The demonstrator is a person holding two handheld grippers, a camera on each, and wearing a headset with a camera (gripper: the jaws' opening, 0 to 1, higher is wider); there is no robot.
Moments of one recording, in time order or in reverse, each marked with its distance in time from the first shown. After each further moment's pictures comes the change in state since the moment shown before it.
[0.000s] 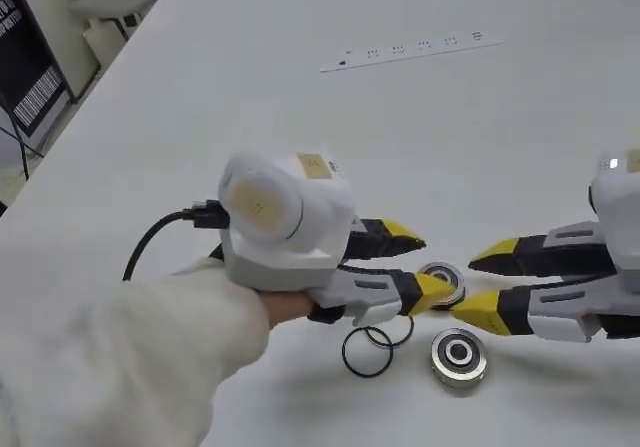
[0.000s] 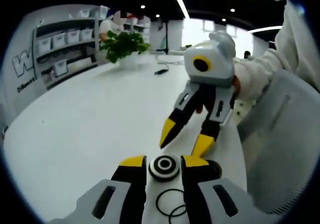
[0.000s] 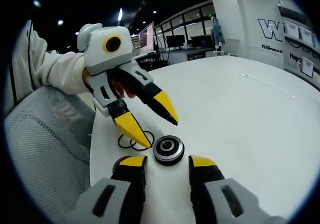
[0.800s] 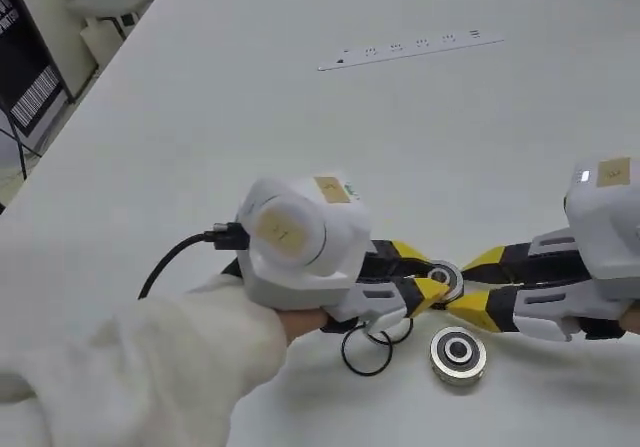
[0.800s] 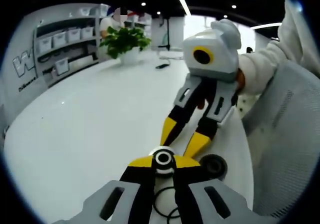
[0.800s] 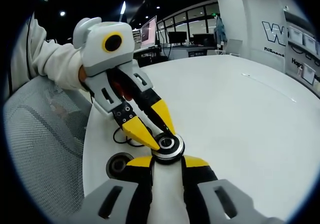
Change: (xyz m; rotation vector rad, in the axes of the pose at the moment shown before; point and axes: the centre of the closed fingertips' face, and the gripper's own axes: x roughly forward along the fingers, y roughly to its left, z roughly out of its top) left arm 0.010 -0.002 -0.014 0.008 0.028 0.028; right arm 0.009 -0.002 -0.007 -0.054 0.031 -0.019
